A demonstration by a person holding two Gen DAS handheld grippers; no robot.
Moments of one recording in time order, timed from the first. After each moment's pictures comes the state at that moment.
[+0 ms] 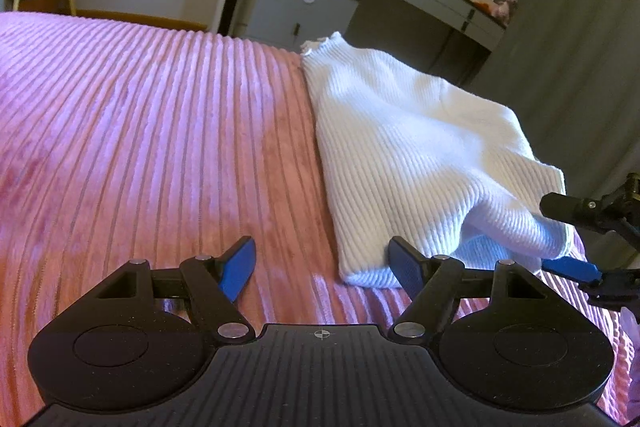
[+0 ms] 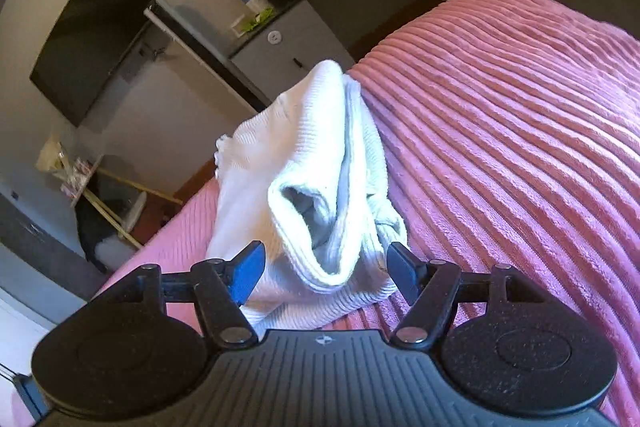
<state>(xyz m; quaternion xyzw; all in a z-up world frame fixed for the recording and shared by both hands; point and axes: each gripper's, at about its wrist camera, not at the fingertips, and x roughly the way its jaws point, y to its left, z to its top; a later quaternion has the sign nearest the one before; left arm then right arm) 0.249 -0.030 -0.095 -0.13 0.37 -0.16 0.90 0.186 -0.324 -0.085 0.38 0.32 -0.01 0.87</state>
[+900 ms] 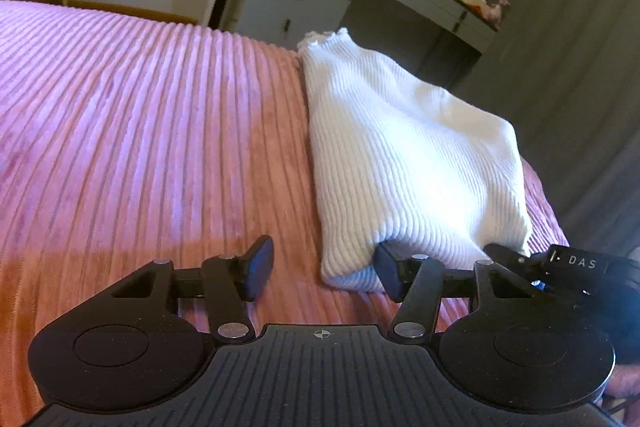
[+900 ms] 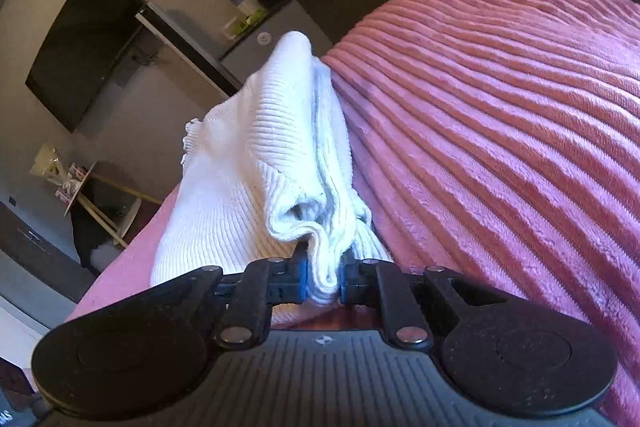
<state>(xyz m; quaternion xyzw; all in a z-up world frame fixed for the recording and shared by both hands) 0.256 -0.032 -0.097 -0.15 0.38 -0.17 0.90 0.205 -0.324 -0.130 0.33 0.32 -0.02 0.89</state>
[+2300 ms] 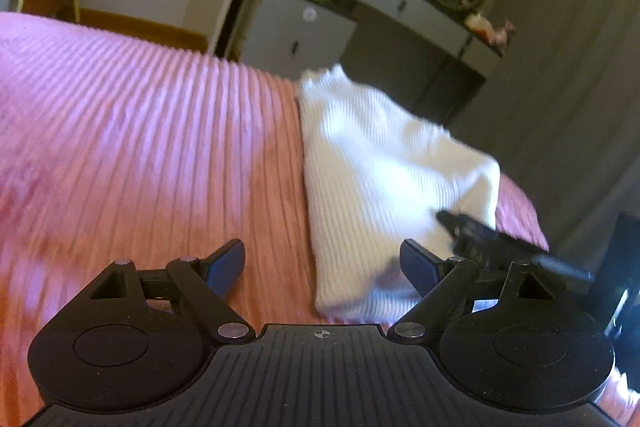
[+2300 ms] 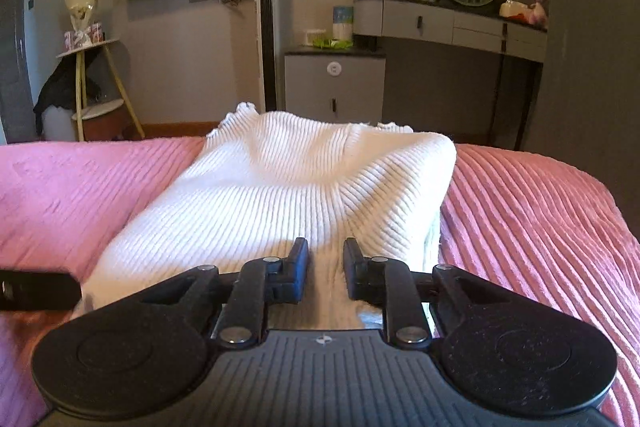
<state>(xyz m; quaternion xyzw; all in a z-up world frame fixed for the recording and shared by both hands) 0.252 -0.030 -0.070 -0.17 0.35 -0.16 0.91 0.255 -0.253 -0.102 0.01 0.26 0.00 0.97</state>
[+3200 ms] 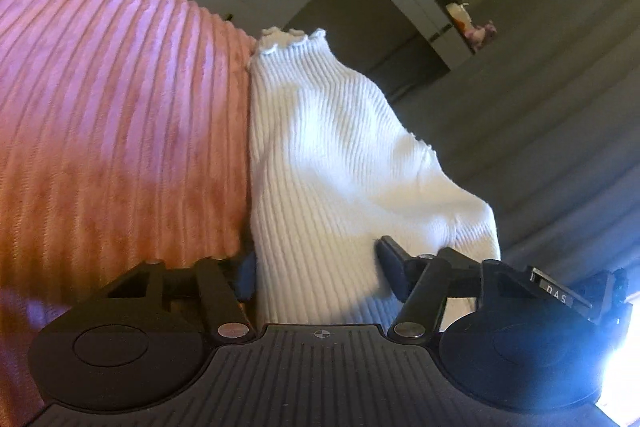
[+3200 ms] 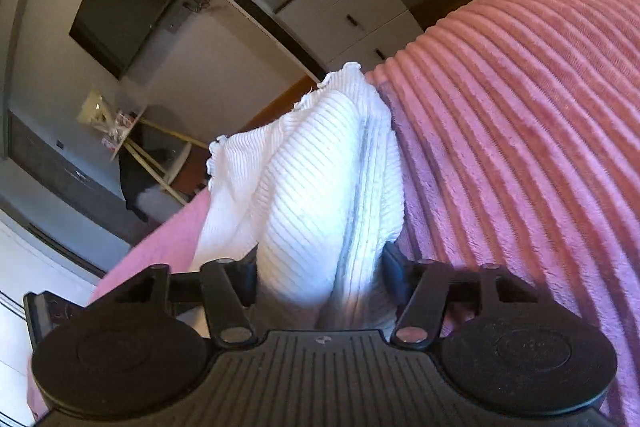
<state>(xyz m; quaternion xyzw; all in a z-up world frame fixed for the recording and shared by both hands) 0.385 -0.056 -0.120 -0.29 0.41 -0.25 0.83 0.327 -0.376 -0.125 0.34 0.36 0.11 0.86</state>
